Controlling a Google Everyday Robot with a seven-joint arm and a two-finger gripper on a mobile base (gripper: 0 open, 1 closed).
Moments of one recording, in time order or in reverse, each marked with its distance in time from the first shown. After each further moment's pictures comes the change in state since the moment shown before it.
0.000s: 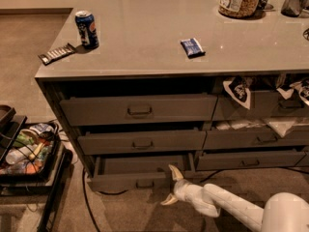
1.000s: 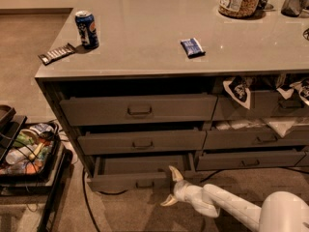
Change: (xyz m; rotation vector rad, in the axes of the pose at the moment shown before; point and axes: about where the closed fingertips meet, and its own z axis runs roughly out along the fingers) arm 0.007 0.006 0.002 -0.011 0.013 0.030
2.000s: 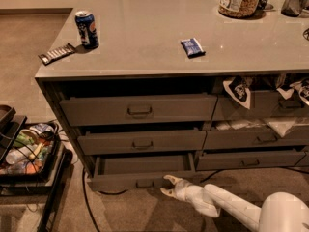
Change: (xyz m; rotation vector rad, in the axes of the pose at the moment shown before) arm 0.006 -0.006 0.002 0.015 0.004 0.014
